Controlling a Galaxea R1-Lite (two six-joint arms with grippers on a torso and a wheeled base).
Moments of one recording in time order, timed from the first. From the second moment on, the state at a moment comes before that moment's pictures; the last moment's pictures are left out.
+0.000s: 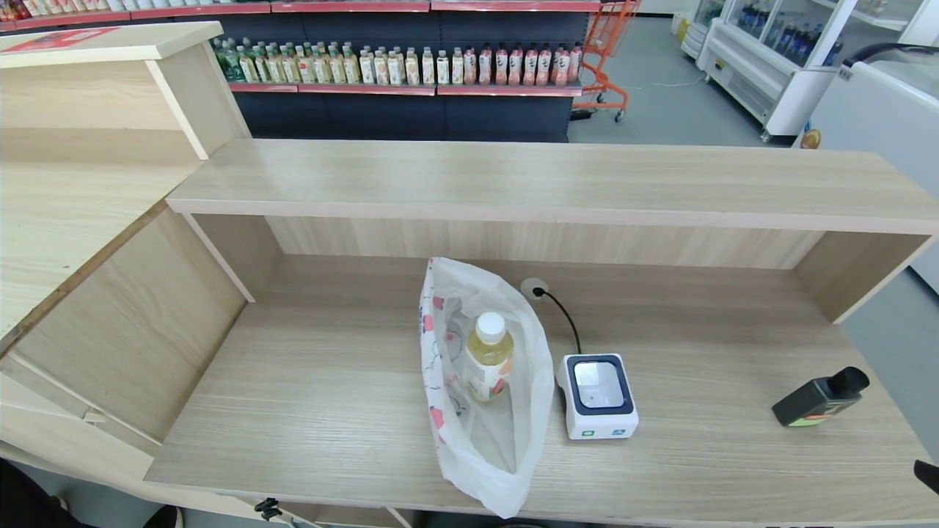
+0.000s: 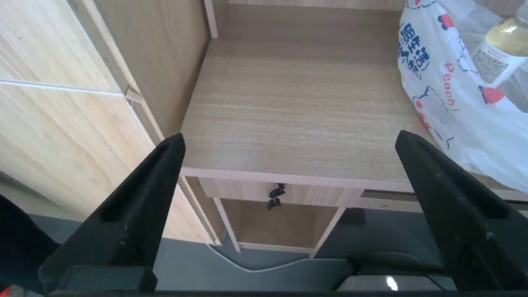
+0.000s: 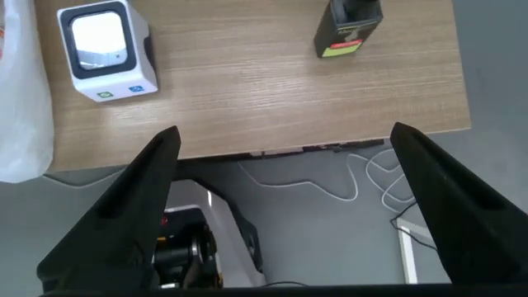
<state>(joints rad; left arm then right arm) 0.00 0.00 0.00 0.00 0.02 0.01 -0.24 0.69 -0.47 0.23 0.09 -0.06</state>
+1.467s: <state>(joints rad) 0.00 0.00 0.00 0.00 0.02 0.01 -0.21 0.83 -0.52 0.26 0.09 -0.19</state>
